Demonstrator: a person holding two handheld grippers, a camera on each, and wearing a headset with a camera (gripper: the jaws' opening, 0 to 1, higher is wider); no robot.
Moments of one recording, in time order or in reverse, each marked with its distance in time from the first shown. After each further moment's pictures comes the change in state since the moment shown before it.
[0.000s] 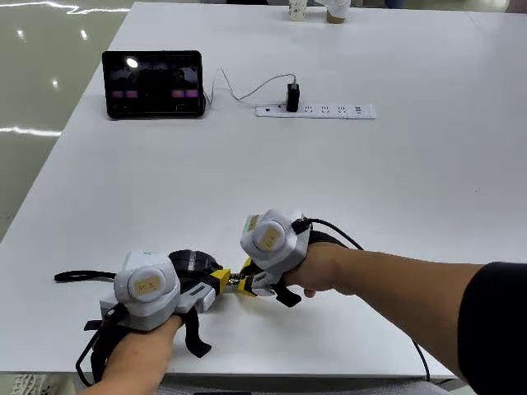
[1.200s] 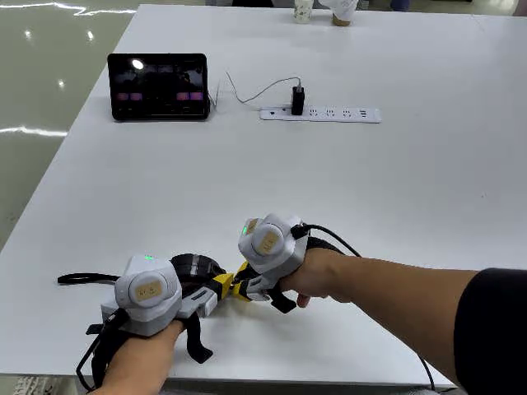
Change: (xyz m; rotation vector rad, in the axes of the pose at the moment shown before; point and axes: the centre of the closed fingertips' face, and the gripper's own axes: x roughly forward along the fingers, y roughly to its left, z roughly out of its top) left arm -0.001 -0.001 0.000 -0.006 0.000 -0.004; right arm 0.007 0.003 0.012 0.021 -0.039 0.015
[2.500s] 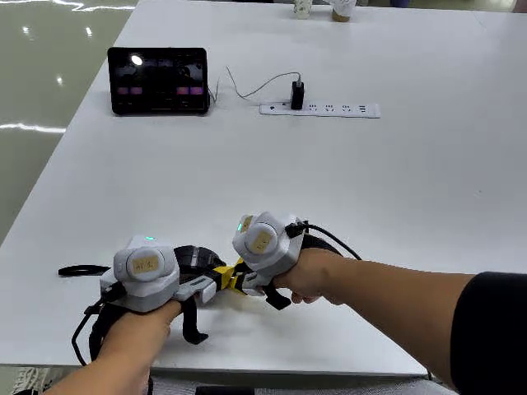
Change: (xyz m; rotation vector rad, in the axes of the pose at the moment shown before) left arm 0.002 -0.002 -0.002 0.006 0.083 -0.063; right arm -0.004 0.001 0.001 -0.016 0.005 -0.065
